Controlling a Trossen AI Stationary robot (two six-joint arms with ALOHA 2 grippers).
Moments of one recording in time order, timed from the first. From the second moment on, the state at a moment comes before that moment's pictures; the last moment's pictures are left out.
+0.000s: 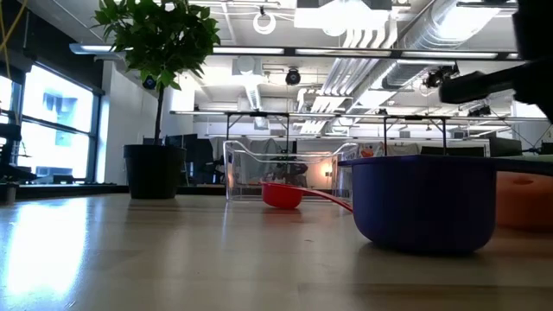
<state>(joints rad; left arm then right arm) -0.09 1.34 1.42 -0.61 -0.25 -0.21 0.56 1.75 1.16 -1.10 -0.05 -0.16</state>
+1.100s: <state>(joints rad) -0.09 1.34 1.42 -0.60 -0.25 -0.21 0.63 1.64 1.16 -1.17 -0.07 0.25</state>
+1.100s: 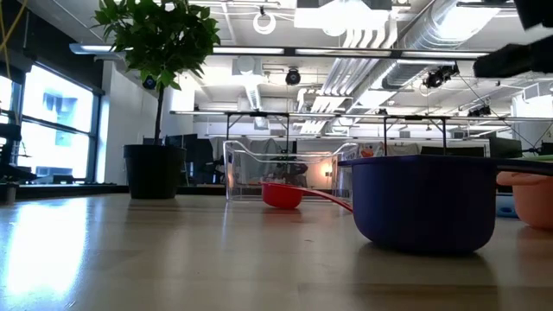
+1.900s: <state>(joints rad) -0.08 1.34 1.42 -0.60 -0.25 -0.19 0.81 1.40 1.16 -1.08 0.39 1.78</state>
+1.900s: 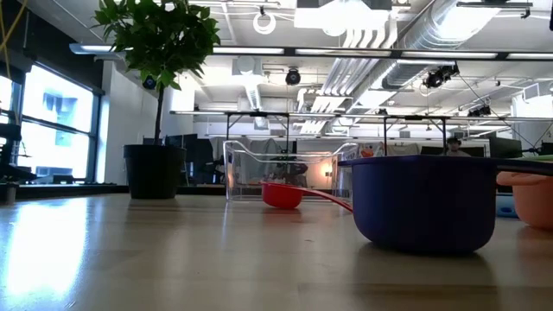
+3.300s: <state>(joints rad) -0.08 1.34 1.42 -0.61 -0.22 -0.09 0.98 1.73 1.16 -0.83 0.49 2.24</state>
